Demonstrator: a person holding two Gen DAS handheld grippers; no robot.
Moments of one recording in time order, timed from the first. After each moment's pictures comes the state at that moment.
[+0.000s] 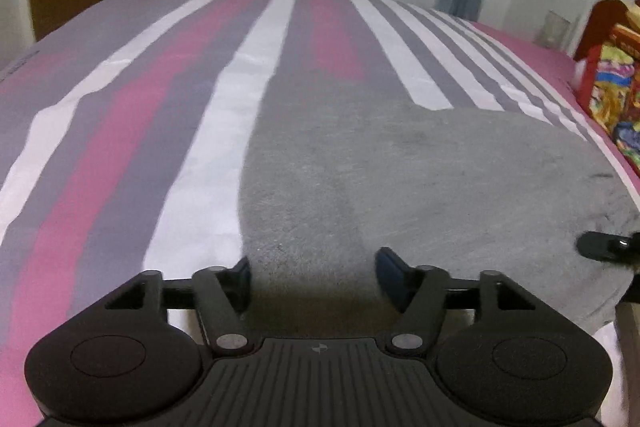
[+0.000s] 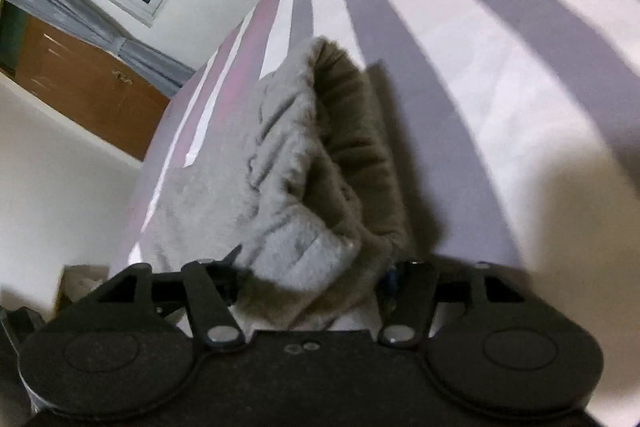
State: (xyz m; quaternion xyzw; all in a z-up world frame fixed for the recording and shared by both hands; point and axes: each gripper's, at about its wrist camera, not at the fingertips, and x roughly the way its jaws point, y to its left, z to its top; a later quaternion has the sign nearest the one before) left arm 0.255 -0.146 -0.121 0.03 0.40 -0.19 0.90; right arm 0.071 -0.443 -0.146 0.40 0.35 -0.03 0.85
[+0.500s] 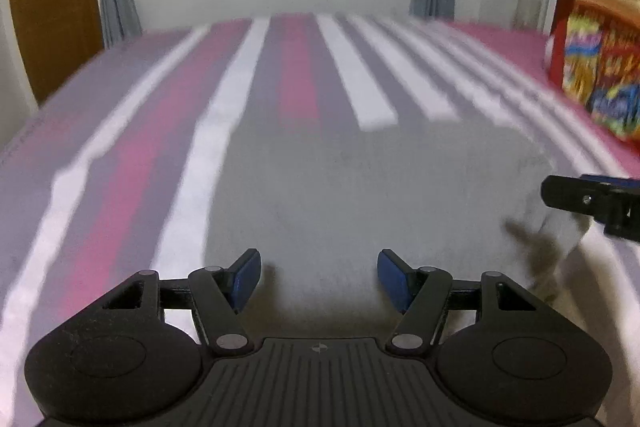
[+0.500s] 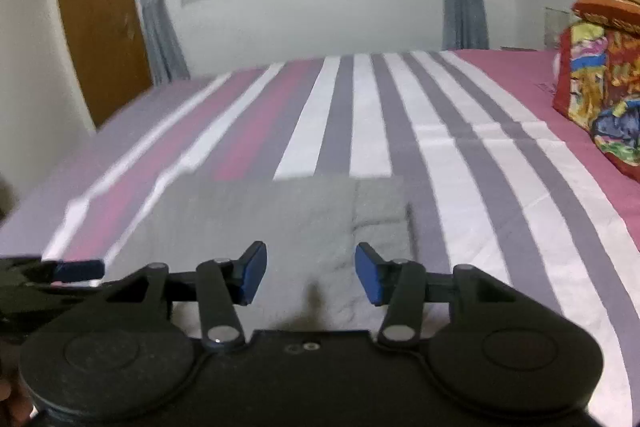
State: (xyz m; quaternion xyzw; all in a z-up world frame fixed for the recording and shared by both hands) left arm 0.202 -0.175 -0.083 0.09 0.38 -0.20 0.90; right arm 0.055 -0.341 -0.051 0.09 0.31 -0.10 0.94
